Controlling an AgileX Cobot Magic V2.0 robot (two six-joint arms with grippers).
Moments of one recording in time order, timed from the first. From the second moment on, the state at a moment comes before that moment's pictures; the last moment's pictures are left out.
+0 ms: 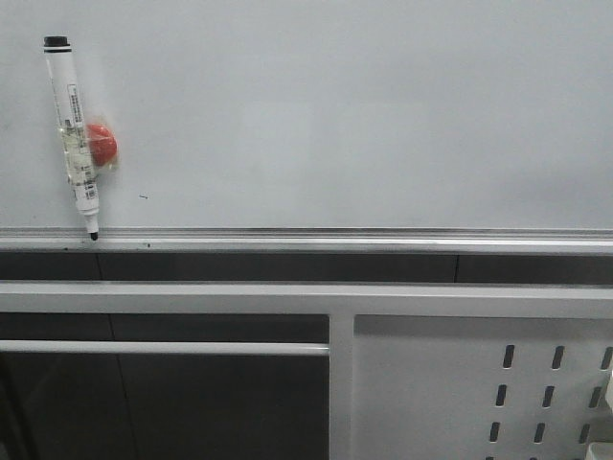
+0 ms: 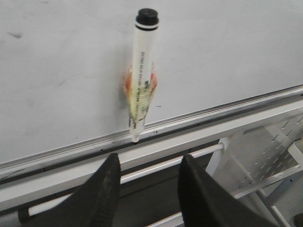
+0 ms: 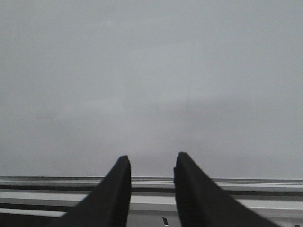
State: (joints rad) left arm -0.52 0.79 -0.33 -0.90 0.01 0.80; right arm 0.13 0.17 -0.37 0.14 0.41 0.07
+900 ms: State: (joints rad) left arm -0.81 1.28 -0.44 -0.91 -0.54 0.47; right arm 0.13 0.20 -0.37 0.14 0.41 0.06
